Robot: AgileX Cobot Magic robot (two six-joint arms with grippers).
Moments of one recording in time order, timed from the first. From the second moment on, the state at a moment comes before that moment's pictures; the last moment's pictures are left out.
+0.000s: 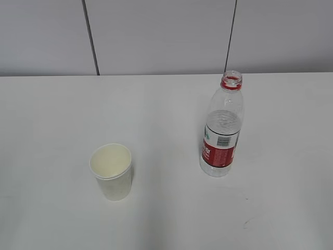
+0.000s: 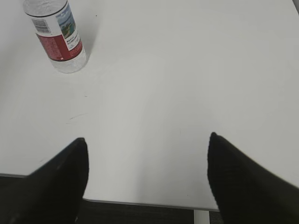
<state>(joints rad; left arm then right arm) -0.04 0.00 -0.52 -0.05 1.11 0.13 -0.09 -0.02 -0.49 0.11 1.16 -0.14</state>
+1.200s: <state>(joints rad) -0.04 0.00 -0.52 -0.05 1.11 0.13 -0.09 -0.02 -0.49 0.11 1.16 -0.14</state>
